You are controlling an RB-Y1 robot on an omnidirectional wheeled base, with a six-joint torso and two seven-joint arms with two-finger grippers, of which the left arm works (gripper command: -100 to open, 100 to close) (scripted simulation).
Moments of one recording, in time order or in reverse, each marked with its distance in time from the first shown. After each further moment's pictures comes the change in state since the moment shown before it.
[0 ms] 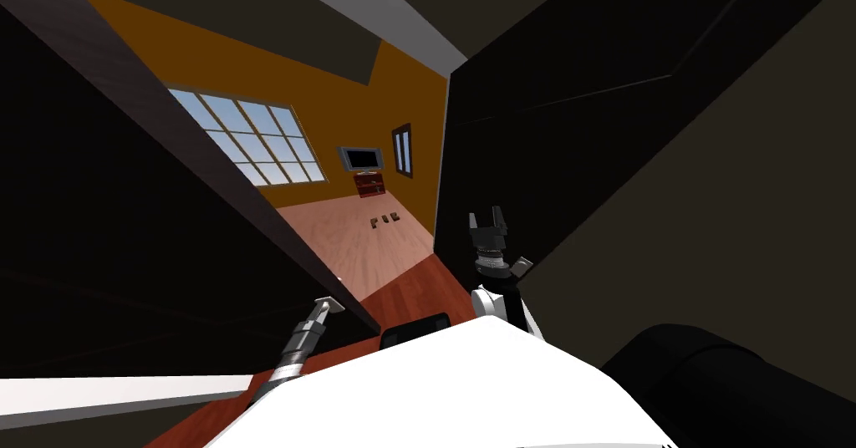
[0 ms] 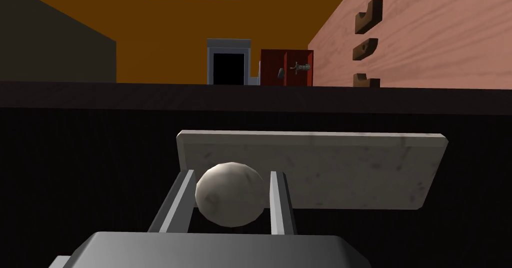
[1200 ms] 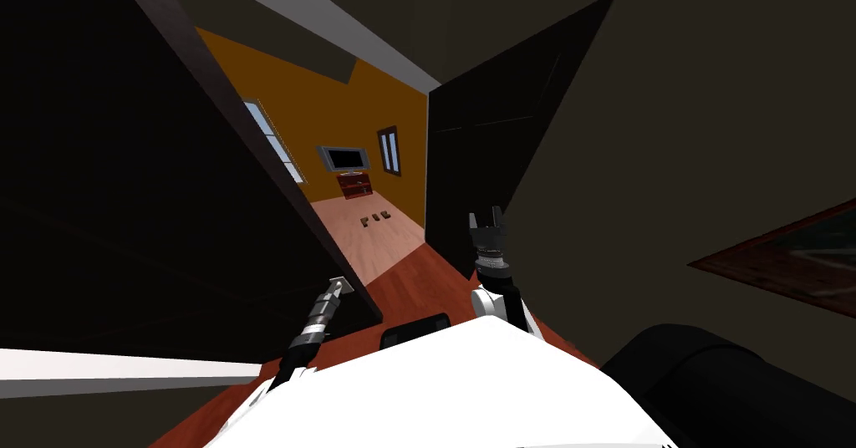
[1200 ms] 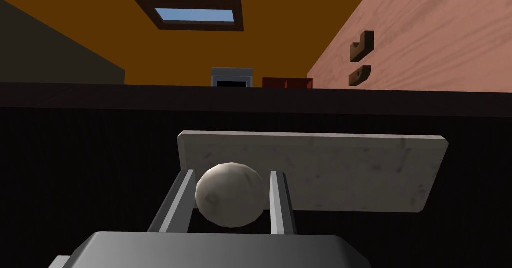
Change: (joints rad) arm -0.234 -0.037 -0.014 0.176 0.031 0.059 -0.042
